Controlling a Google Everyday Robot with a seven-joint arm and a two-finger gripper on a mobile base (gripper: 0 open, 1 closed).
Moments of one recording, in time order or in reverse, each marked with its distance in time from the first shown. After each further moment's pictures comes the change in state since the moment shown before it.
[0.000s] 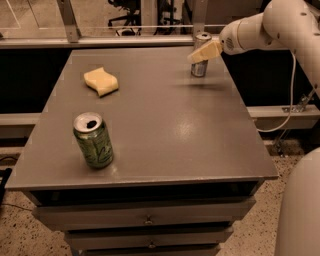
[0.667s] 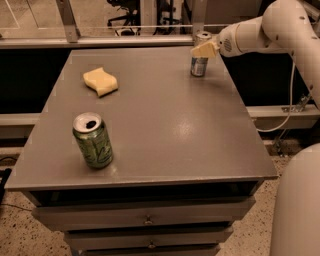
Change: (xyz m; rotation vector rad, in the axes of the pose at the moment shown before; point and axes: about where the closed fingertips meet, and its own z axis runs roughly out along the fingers) arm 0.004 0.008 0.011 -0.069 -0.025 0.079
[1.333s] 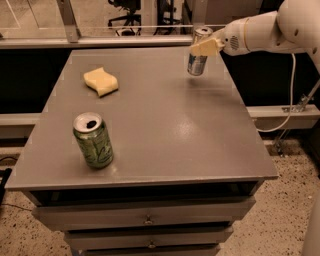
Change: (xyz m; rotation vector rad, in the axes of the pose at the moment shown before) arm -0.022 0.047 -0.039 -0.114 -0.070 -0.030
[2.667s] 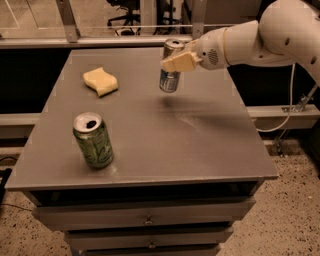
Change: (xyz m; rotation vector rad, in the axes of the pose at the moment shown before) arm -0.016 0.131 0.006 -0.194 -0.028 -0.040
